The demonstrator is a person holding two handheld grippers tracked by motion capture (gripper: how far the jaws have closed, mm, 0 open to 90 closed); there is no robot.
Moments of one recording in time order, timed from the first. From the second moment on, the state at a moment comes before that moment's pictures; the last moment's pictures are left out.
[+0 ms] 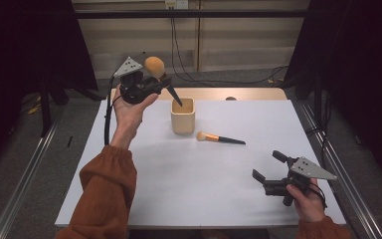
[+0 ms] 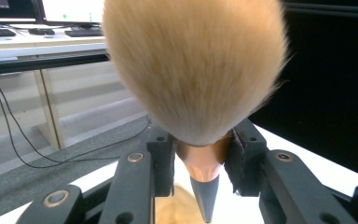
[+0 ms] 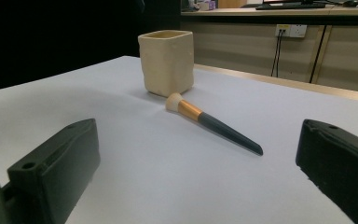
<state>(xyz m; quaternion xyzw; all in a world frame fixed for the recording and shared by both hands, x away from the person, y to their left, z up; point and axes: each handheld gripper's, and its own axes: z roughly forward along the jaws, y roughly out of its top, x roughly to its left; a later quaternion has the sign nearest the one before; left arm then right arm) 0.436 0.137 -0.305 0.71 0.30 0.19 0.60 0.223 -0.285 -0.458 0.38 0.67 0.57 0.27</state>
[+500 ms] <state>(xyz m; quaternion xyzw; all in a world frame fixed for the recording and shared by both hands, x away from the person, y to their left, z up) 0.450 0.136 -0.327 0.72 0.31 0.20 0.59 0.223 -0.286 -0.459 0.38 0.67 0.57 0.27</state>
